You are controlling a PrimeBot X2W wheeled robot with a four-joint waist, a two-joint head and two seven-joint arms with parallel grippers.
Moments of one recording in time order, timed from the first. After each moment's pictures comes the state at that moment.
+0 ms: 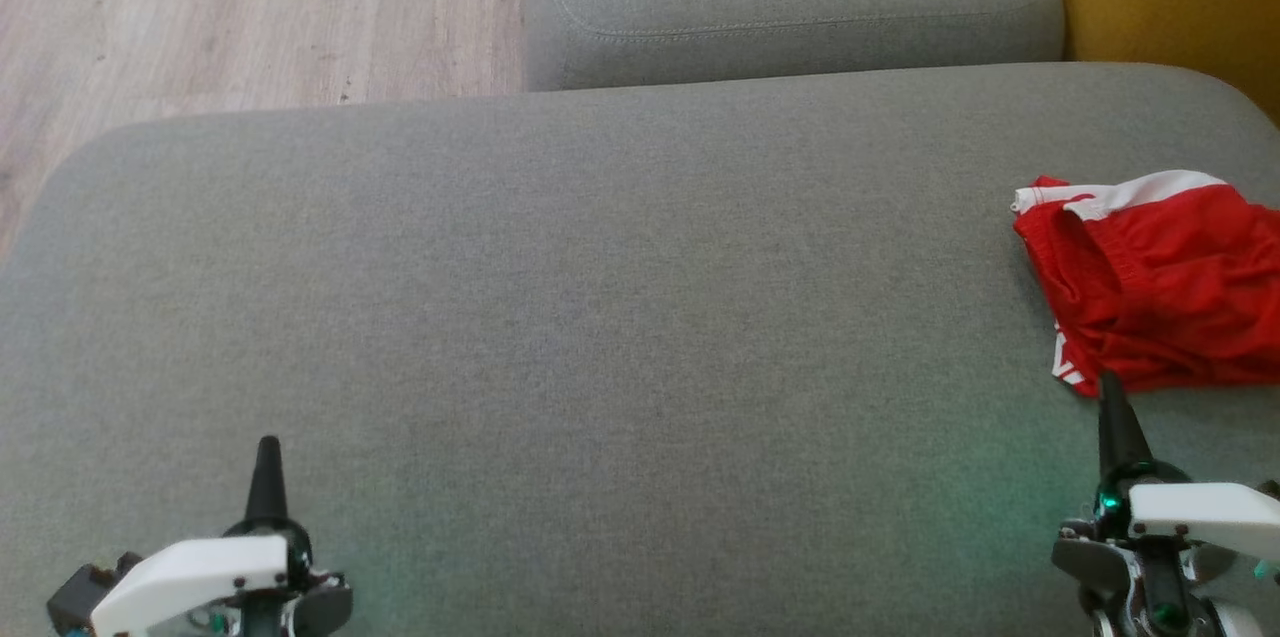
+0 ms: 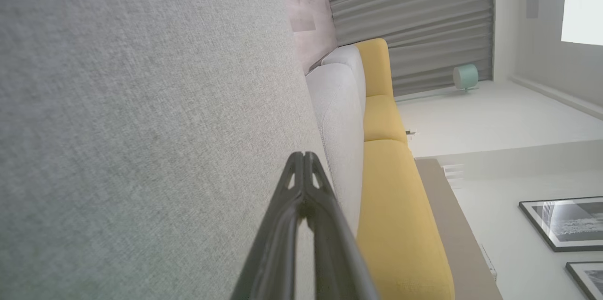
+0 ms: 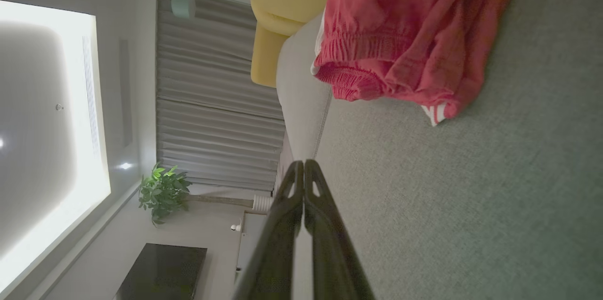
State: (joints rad) left arm -0.02 0.08 -0.01 0.27 -1.44 -0.07 0.06; right arm -0.02 -0.04 -0.10 0.29 1.37 0.13 0.06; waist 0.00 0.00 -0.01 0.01
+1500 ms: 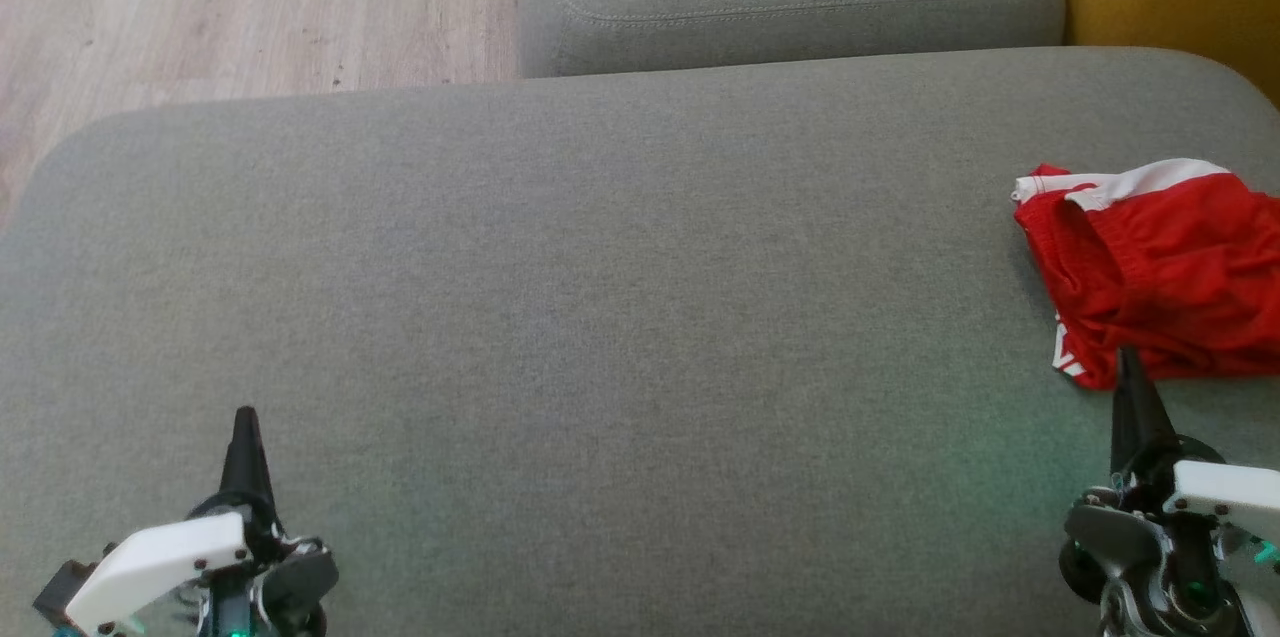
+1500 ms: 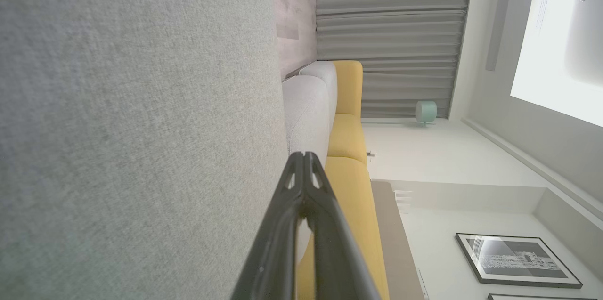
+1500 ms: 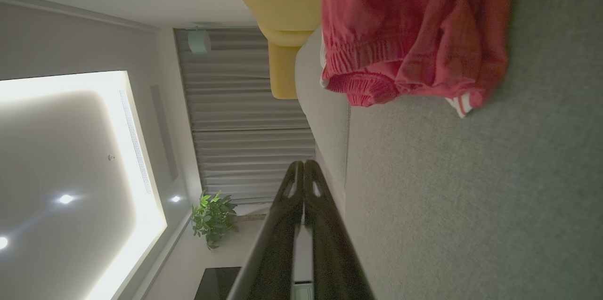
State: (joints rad) left arm -0.06 0.05 0.07 0.28 -1.60 -0.12 0.11; right arm -0.05 -0.04 -0.13 0.28 1.60 0.13 0.11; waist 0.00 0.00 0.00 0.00
